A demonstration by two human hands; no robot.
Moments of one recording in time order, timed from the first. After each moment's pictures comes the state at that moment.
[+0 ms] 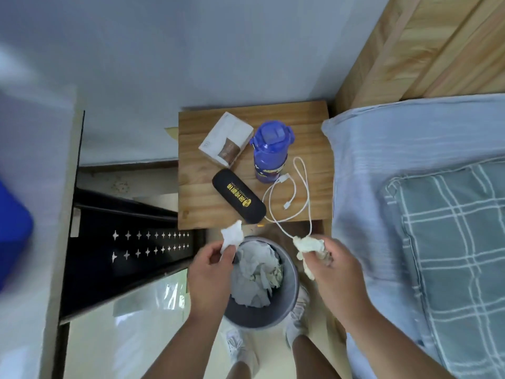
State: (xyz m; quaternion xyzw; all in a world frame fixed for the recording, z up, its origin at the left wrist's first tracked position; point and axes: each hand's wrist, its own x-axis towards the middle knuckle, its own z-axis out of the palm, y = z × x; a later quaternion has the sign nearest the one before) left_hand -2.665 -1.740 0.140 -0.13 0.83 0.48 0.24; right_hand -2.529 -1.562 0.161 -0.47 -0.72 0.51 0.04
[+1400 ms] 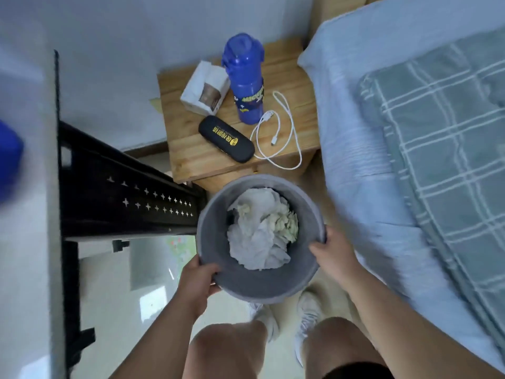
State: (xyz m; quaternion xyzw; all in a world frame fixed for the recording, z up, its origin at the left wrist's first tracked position) left_hand -2.605 -1.877 0.086 -0.21 0.74 0.43 0.48; right_hand -2.419 -1.636 0.077 -0.56 -0.63 0.53 -0.09
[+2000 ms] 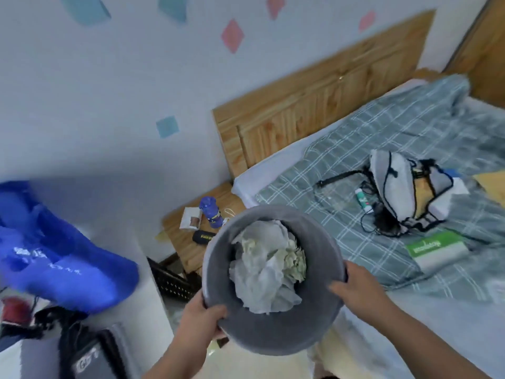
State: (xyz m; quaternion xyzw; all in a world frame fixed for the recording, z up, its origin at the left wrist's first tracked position) left_hand -2.520 -1.913 0.525 0.09 0.71 0.44 0.54; right_hand -2.230 -1.755 0.530 -0.60 -0.64 0.48 0.07
